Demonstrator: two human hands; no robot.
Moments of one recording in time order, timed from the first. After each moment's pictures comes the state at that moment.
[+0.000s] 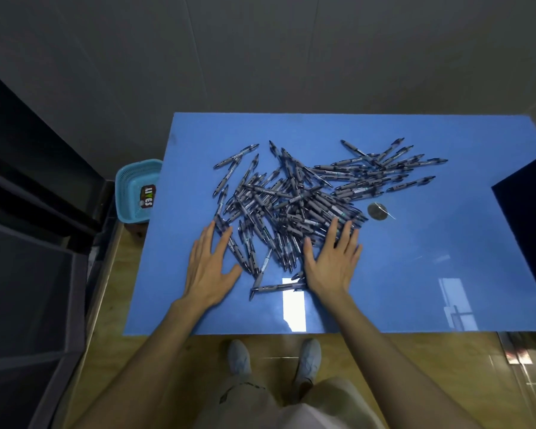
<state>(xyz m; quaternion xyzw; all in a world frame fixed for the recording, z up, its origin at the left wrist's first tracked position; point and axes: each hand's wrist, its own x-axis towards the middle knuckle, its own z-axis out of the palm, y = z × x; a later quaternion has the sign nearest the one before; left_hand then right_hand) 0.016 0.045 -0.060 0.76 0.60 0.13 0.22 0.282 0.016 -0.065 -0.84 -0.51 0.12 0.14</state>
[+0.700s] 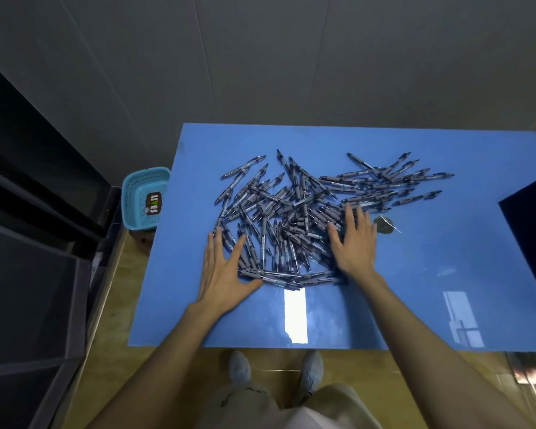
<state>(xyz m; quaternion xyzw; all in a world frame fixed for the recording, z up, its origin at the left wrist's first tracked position) 0.037 0.053 -0.050 0.75 0.61 0.07 0.22 0.341 0.075 -0.049 -0.81 -0.56 0.12 0.13</state>
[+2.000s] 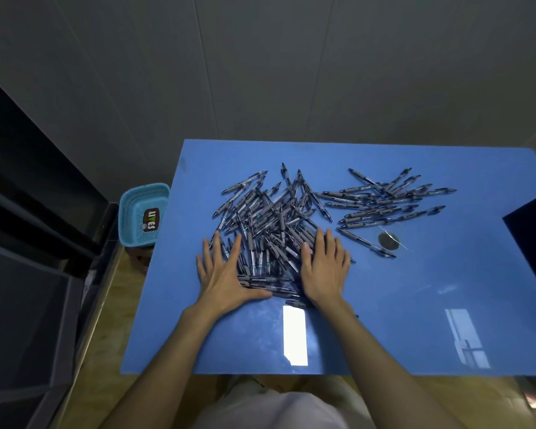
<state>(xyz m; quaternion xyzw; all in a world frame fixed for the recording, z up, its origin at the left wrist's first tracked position) 0.040 0.086 -0.043 0.72 0.65 0.03 0.26 0.259 0.072 -0.053 -0.82 -0.54 0.14 0.14</state>
